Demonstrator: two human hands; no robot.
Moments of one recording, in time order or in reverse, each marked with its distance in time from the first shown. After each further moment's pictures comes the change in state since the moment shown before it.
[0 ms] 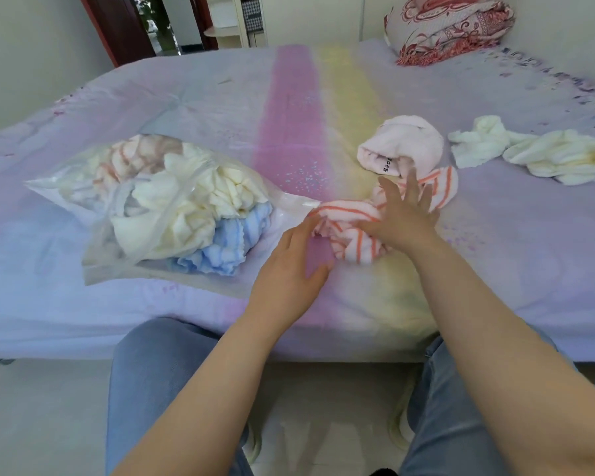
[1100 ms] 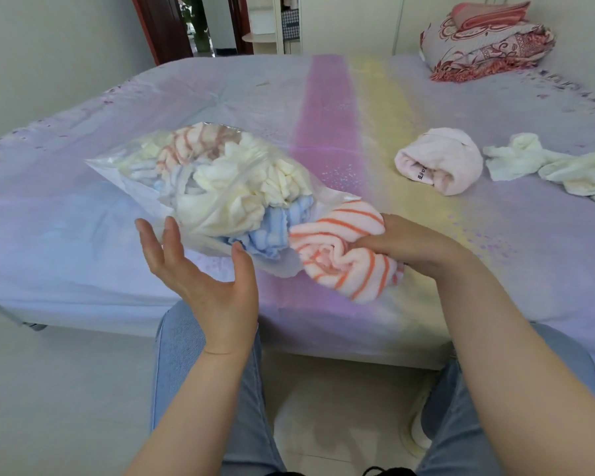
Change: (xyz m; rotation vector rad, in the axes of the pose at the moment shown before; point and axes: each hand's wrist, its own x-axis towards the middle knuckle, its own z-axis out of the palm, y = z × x) left_hand -0.074 -0.037 -0.073 -0.022 1.092 0.048; right_hand -0.082 -0.072 -0.019 0.531 -0.566 -0.282
